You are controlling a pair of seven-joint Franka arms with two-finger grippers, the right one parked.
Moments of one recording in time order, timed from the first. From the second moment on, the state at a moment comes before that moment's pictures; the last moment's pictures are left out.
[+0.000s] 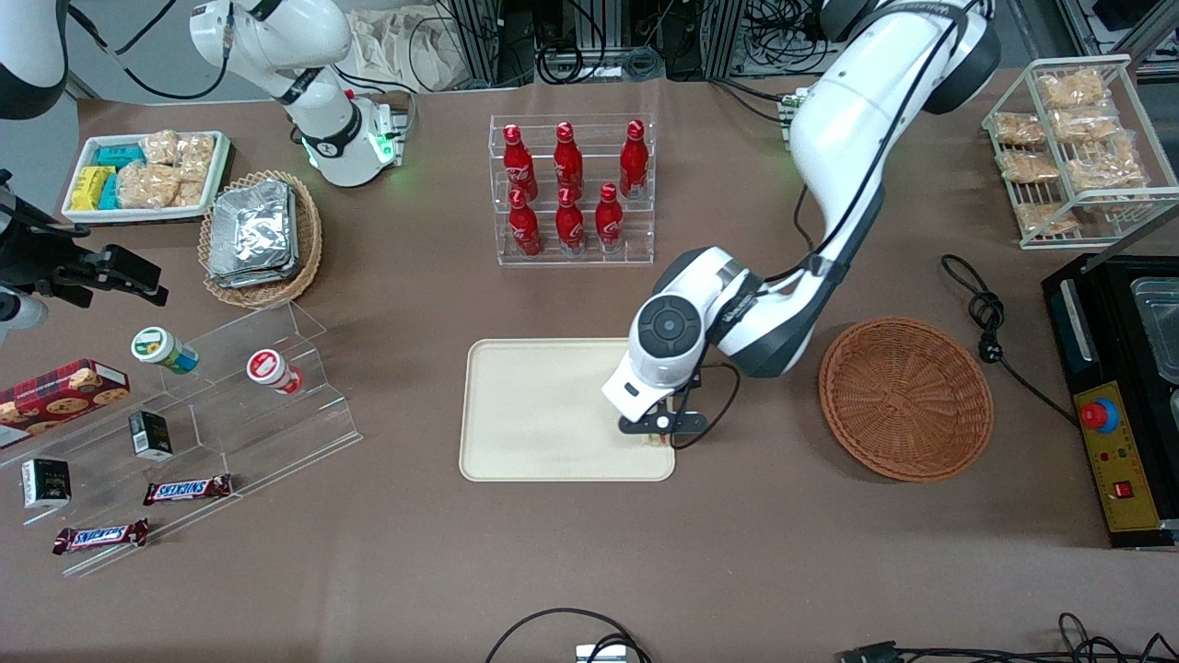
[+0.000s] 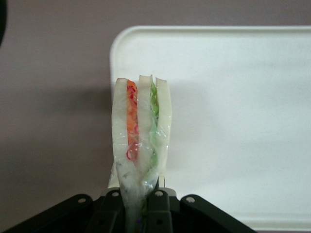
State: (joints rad) arm -0.37 0.81 -0.37 -1.34 0.25 2.04 -0.75
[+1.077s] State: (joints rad) arm -0.23 0.59 -0.36 -1.33 0.19 1.70 -0.72
